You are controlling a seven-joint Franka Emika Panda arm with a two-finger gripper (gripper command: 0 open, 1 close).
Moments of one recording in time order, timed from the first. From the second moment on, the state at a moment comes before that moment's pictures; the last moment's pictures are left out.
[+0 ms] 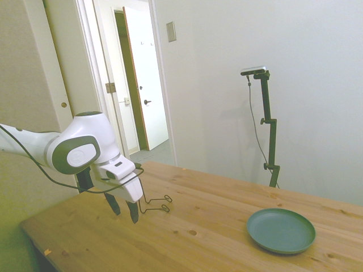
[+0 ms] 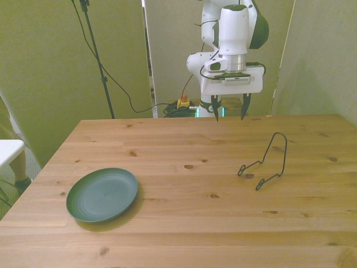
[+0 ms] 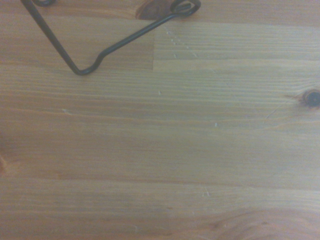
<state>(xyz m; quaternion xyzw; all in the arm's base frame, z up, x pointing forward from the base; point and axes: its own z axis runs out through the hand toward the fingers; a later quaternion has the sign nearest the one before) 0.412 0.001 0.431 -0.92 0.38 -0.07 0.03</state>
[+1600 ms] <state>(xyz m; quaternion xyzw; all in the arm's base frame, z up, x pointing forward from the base) 0.519 -0.226 0.386 -0.94 0.17 -0.23 -0.20</state>
